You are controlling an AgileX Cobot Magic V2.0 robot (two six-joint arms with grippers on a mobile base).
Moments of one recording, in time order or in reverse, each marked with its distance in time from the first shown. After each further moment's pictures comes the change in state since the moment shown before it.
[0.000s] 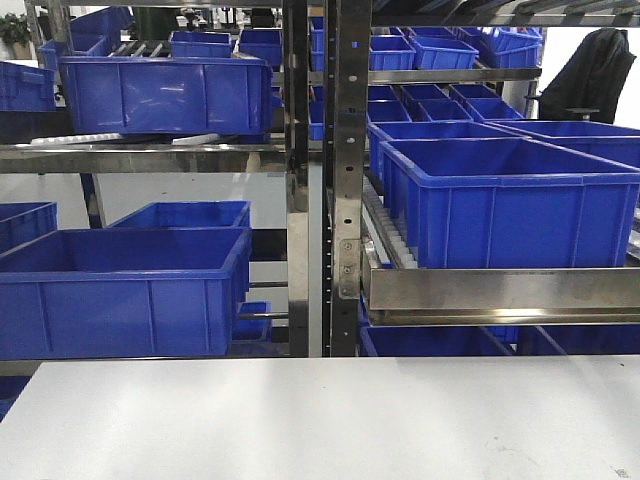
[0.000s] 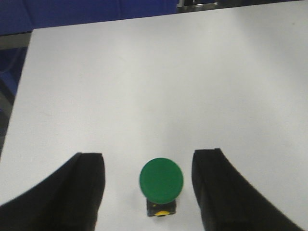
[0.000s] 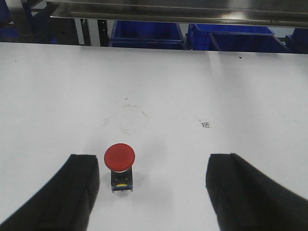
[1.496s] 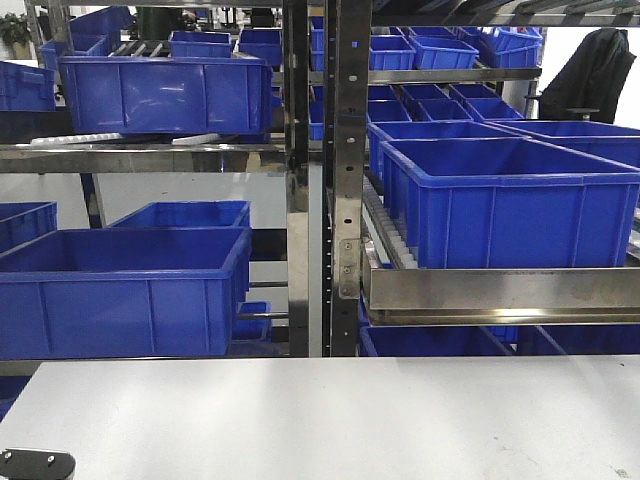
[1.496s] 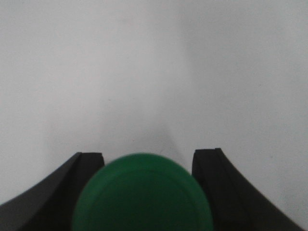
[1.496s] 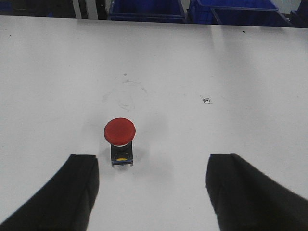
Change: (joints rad) left arm -0.018 0.598 -0.137 -0.040 -0.165 -0.034; right arm 0.000 0.000 0.000 0.000 0.084 0.000
